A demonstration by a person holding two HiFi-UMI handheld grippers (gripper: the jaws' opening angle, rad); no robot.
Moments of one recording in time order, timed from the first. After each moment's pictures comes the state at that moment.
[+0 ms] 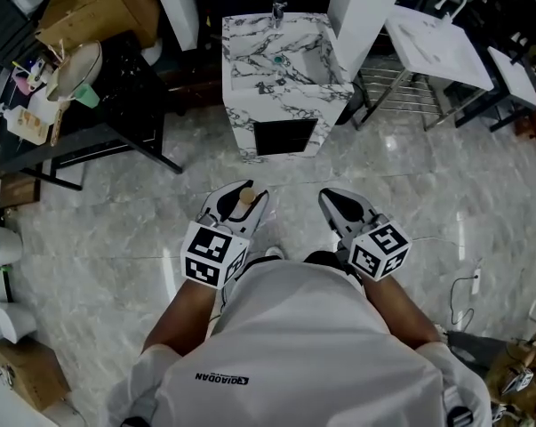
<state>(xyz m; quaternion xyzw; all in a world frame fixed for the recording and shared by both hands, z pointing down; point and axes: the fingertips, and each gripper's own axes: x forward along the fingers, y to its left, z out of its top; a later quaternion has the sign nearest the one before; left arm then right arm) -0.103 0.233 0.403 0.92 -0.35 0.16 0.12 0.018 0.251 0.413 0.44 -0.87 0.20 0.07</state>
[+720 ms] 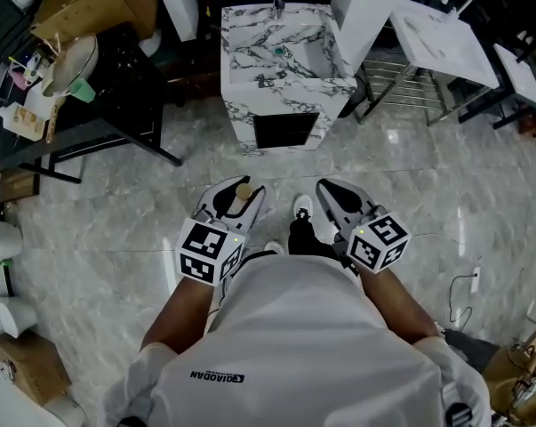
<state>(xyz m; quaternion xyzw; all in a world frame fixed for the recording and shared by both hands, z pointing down) -0.103 0.218 0.415 0.91 -0.35 0.16 0.14 0.021 0.224 0.422 0.43 -0.87 0.22 0.06</state>
